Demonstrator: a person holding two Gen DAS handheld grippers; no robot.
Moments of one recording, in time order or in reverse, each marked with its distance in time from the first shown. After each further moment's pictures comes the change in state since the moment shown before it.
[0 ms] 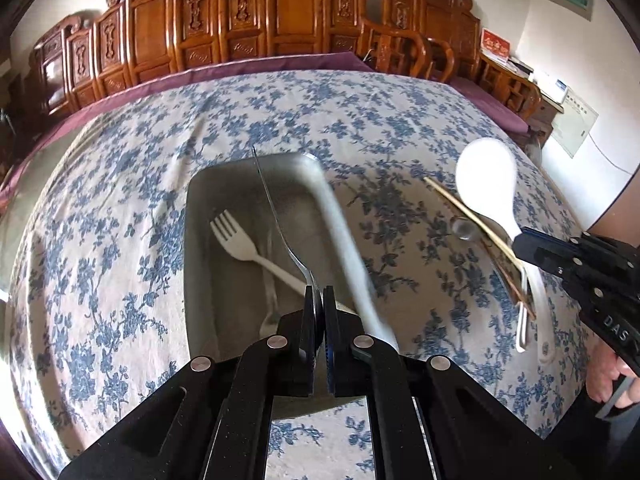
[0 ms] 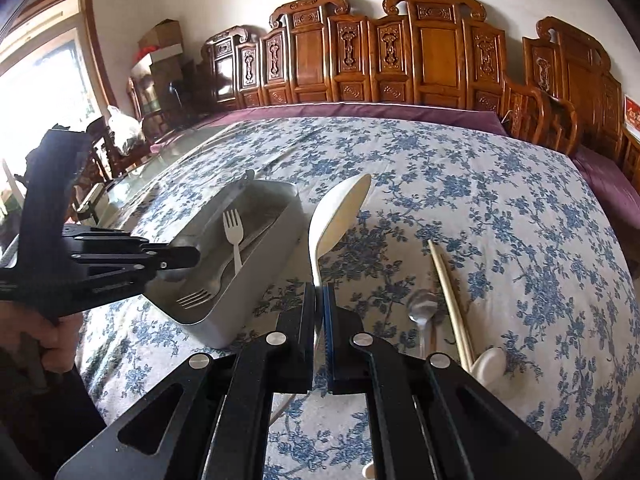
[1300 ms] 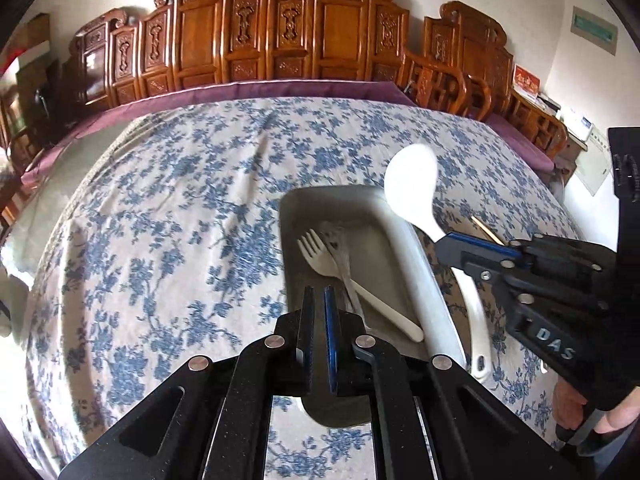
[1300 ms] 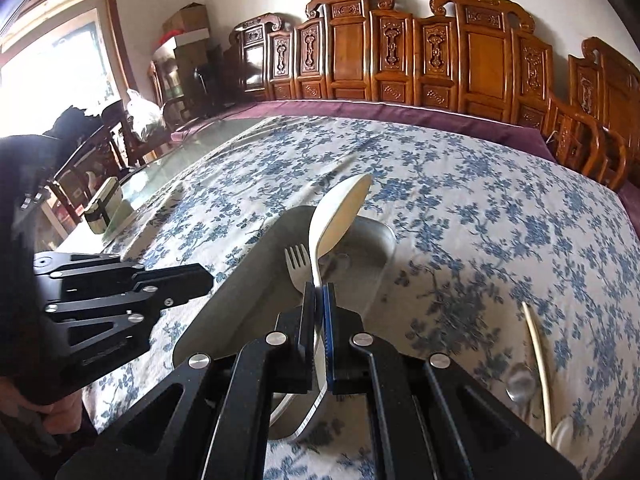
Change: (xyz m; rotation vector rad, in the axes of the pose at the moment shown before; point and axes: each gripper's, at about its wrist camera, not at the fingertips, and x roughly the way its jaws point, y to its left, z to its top) left arm -0.031 0.054 0.003 -0.087 -0.103 0.083; right arm 0.075 0.081 0.060 -0.069 0.021 0.070
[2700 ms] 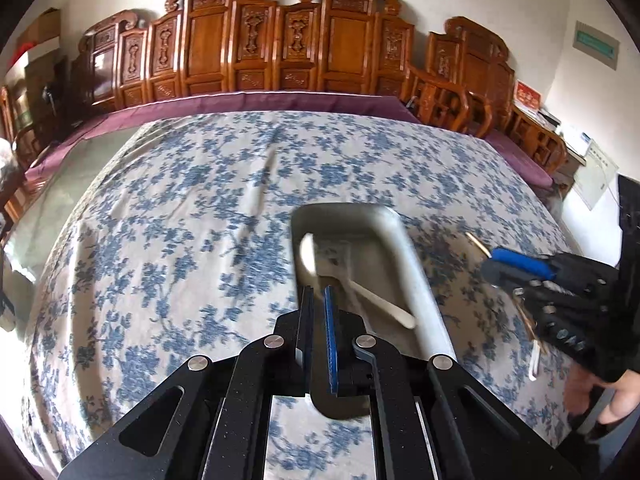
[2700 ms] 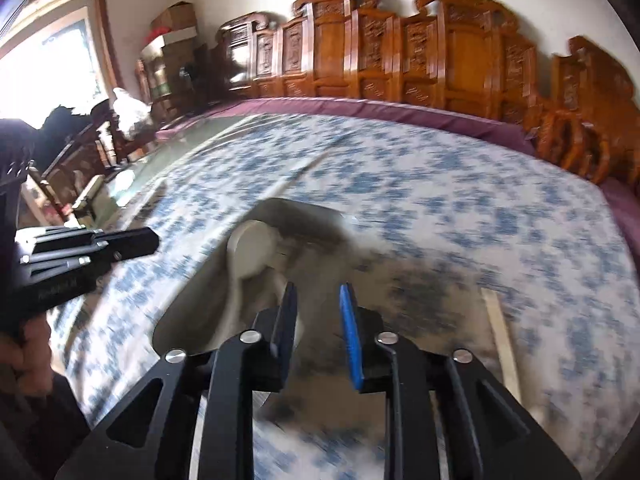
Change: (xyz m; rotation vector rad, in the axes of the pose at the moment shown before) left arm -0.021 -0.001 0.002 -0.019 -0.032 -0.024; right arm -0.048 -0.042 -0.026 0.026 -0.005 -0.093
